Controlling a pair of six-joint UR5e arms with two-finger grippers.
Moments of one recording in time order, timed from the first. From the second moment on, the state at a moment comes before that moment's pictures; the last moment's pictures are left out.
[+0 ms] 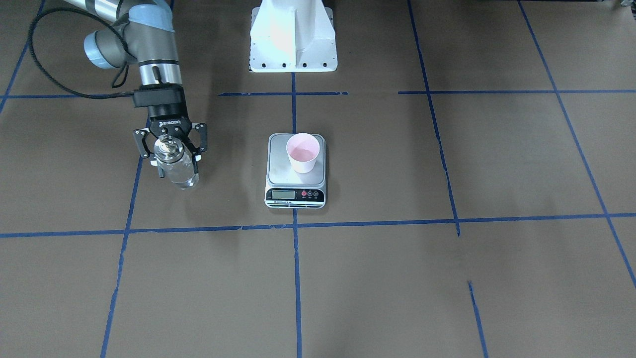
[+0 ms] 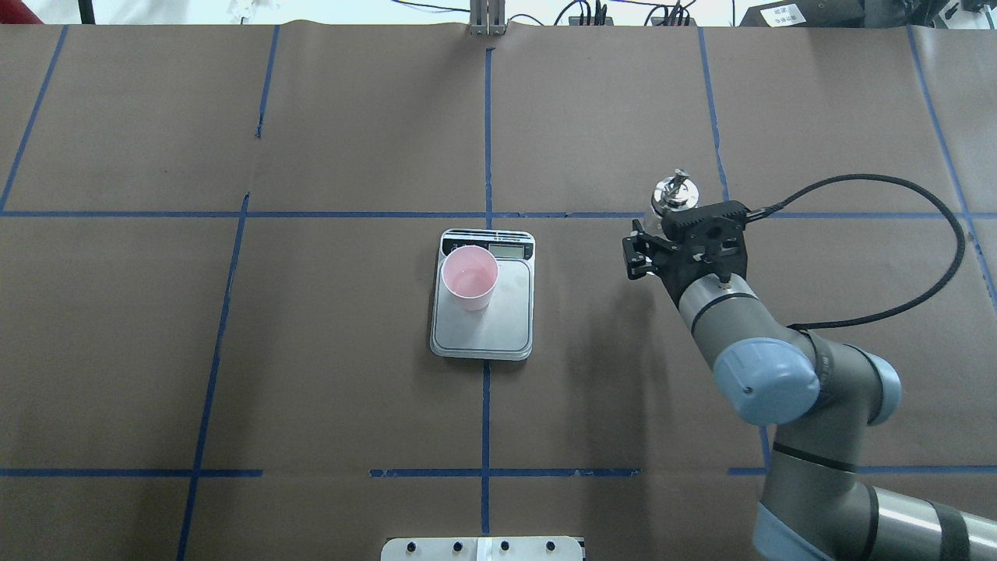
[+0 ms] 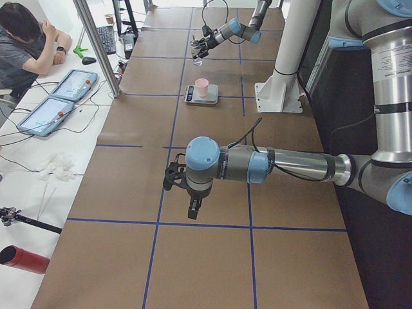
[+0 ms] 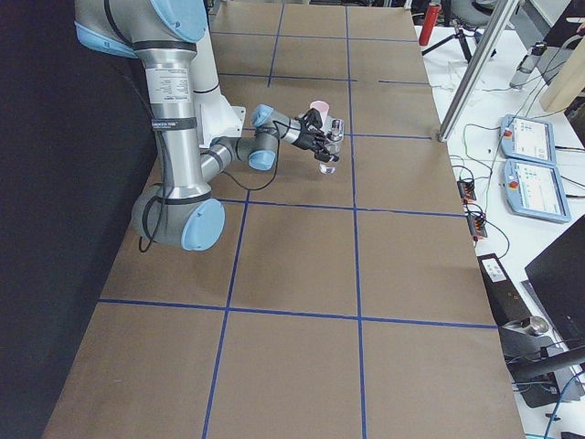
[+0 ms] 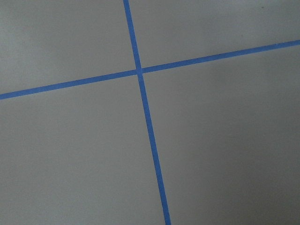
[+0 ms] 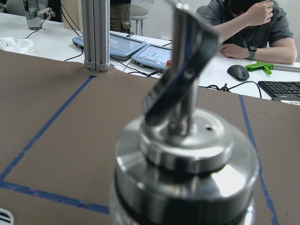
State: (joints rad) left arm -1.61 -1.38 -1.87 -1.57 -2.40 0.15; right arm 0.38 -1.32 1.85 -1.03 0.91 0.99
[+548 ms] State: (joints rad) left arm -1.61 -1.38 -1.87 -1.57 -2.40 0.15; right arm 0.38 -1.25 1.86 -1.15 0.85 0.87
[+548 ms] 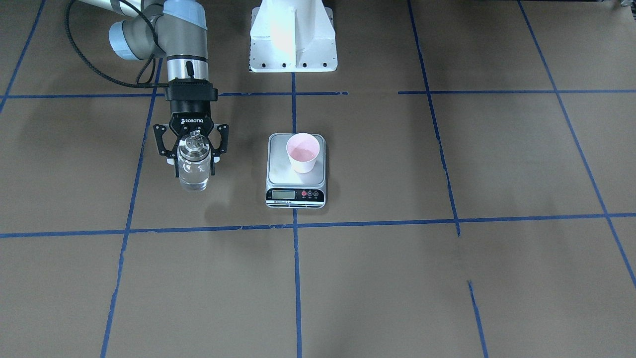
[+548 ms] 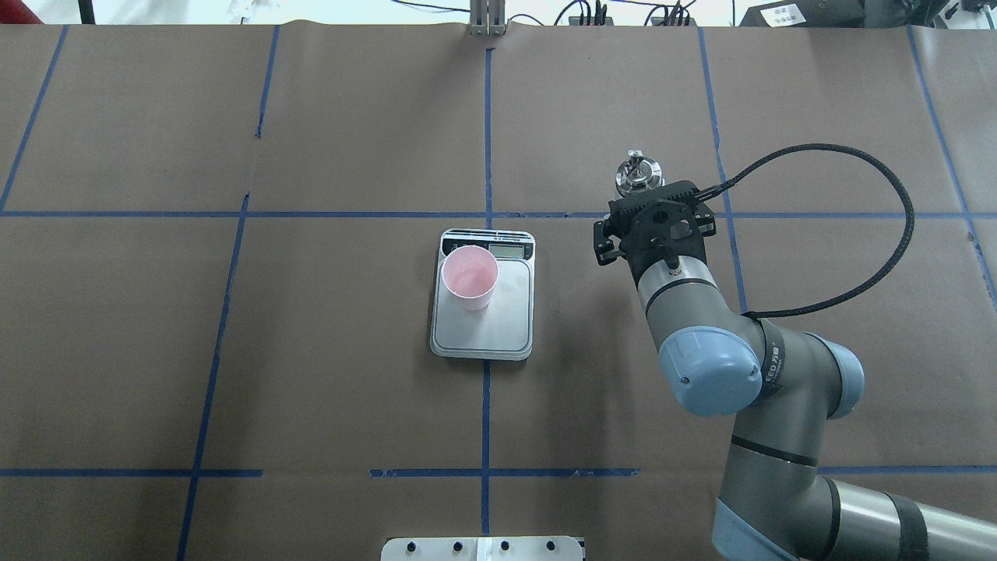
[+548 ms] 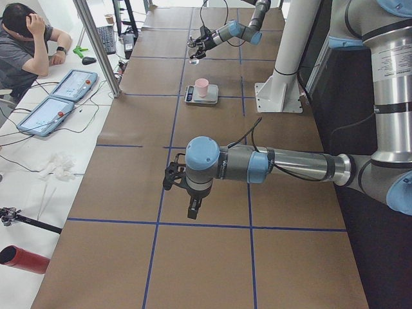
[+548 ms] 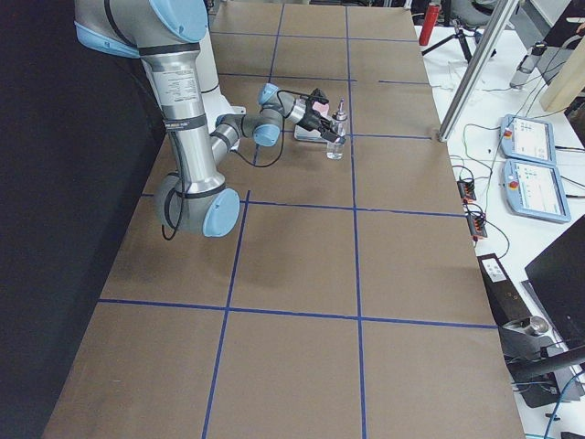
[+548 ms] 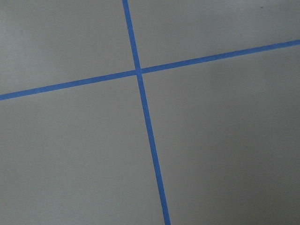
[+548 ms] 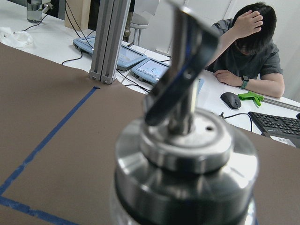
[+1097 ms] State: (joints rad) left arm -1.61 -1.38 -1.87 -1.57 -2.40 0.15; right arm 0.38 -1.23 1.85 -1.16 0.85 0.82
